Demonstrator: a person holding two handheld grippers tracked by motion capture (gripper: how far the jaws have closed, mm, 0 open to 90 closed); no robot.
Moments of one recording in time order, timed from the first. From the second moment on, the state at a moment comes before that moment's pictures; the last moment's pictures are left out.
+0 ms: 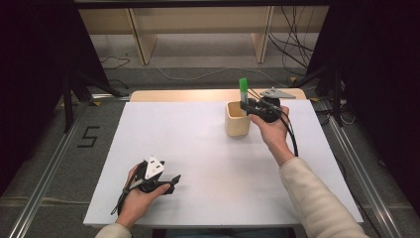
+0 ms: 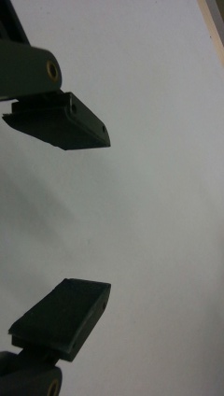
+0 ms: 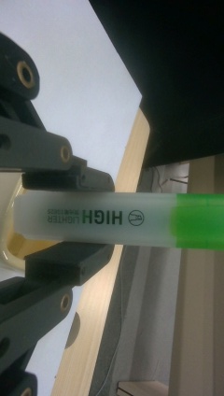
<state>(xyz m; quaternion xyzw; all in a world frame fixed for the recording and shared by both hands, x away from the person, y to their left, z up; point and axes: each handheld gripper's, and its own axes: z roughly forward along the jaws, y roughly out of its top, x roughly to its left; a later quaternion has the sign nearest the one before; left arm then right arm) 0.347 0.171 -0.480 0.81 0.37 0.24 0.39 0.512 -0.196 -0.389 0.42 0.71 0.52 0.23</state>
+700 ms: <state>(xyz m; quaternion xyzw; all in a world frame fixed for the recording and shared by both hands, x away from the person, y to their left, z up) 0.347 0.171 -0.480 0.81 0.37 0.24 0.39 0.521 -0.193 -0.392 0.42 0.71 0.51 0.23</state>
